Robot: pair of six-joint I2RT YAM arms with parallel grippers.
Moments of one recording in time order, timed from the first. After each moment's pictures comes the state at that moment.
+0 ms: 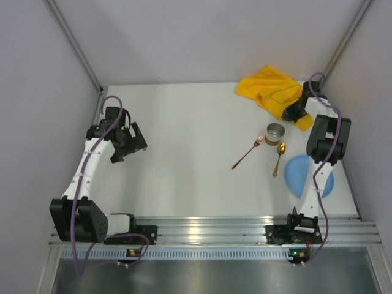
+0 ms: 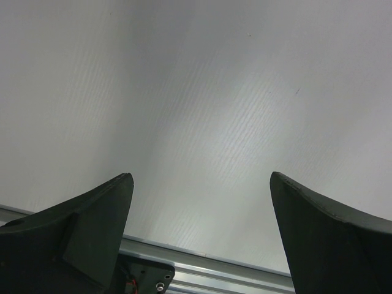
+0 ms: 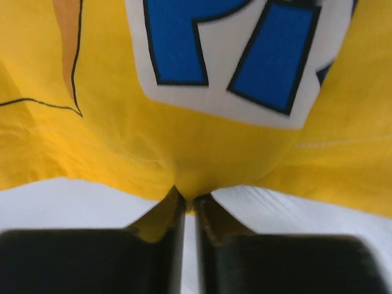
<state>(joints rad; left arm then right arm) -0.03 1.29 1.16 -0.98 -0.08 -0.50 -0.18 2.26 1.78 -0.58 -0.12 0.84</state>
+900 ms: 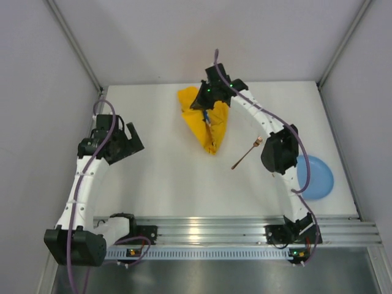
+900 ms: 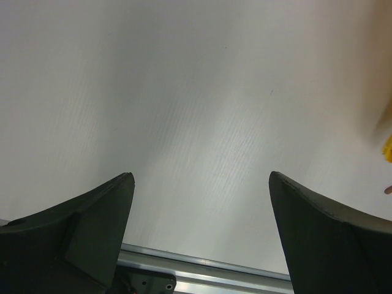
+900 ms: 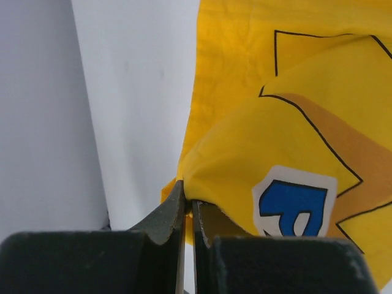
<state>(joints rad) -0.03 1.10 1.12 -0.94 -0.08 -0.47 0.53 2.27 2.30 -0.76 -0.21 0.83</state>
